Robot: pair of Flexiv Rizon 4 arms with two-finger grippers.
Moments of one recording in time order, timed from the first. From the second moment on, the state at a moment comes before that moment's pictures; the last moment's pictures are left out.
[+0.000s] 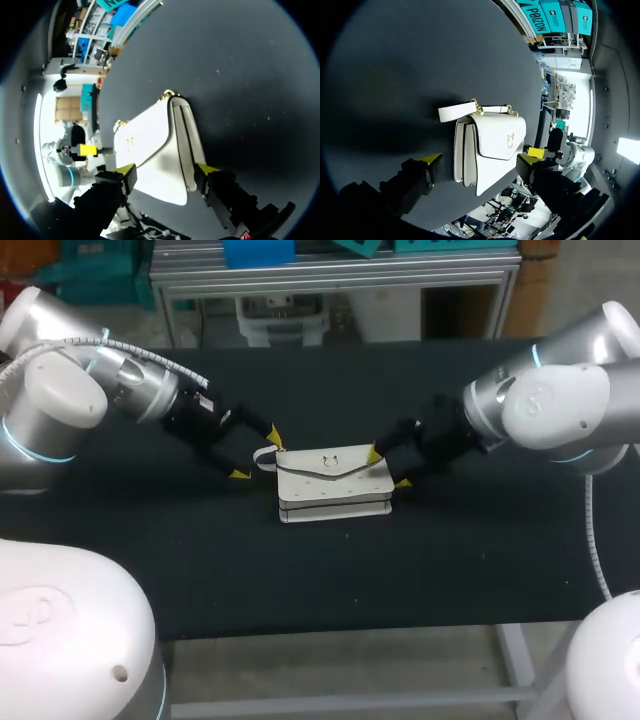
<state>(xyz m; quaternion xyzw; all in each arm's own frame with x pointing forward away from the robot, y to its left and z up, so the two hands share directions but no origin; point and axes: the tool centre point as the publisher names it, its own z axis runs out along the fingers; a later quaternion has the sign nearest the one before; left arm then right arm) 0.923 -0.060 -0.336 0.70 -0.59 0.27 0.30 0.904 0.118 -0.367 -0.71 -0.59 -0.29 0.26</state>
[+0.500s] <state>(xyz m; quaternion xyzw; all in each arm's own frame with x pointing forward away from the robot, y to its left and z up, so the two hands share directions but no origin) 0.926 -0.030 -0.334 0.72 -0.57 0.26 0.28 0.906 0.127 -0.379 -0.71 -0.58 -0.28 0.27</state>
